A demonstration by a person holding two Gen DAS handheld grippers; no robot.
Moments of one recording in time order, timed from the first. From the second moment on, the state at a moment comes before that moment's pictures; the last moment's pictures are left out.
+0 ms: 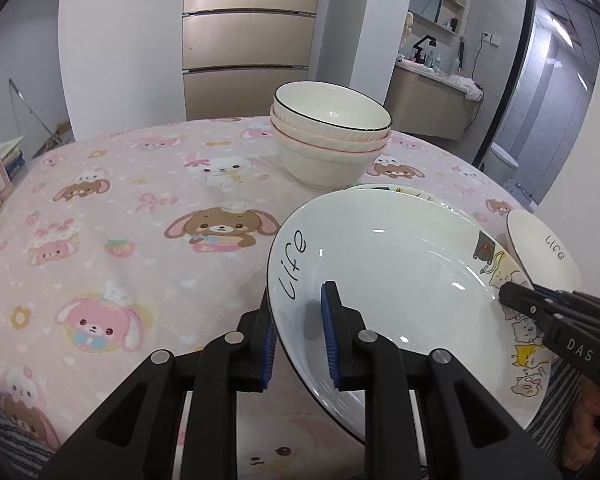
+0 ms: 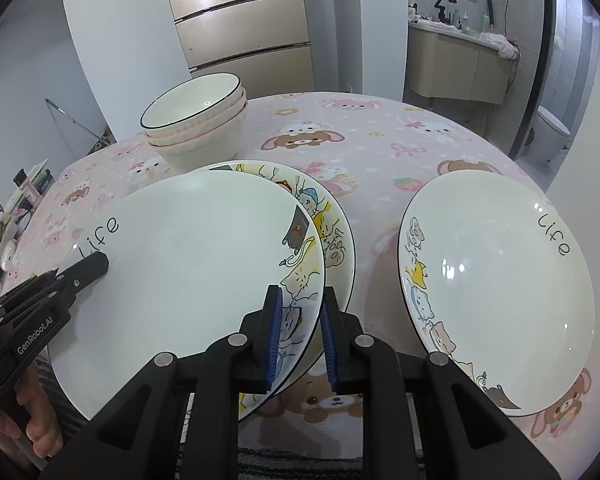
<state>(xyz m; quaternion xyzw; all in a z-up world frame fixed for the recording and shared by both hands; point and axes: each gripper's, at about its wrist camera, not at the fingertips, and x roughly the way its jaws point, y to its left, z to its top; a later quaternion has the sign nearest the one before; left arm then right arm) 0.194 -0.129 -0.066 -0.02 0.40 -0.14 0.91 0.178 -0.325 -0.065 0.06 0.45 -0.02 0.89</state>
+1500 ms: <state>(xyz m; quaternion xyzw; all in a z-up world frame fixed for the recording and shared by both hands) 0.192 -0.140 -0.069 0.00 0.40 -0.14 0.91 0.178 -0.338 -0.065 0.06 0.44 -0.05 0.89</state>
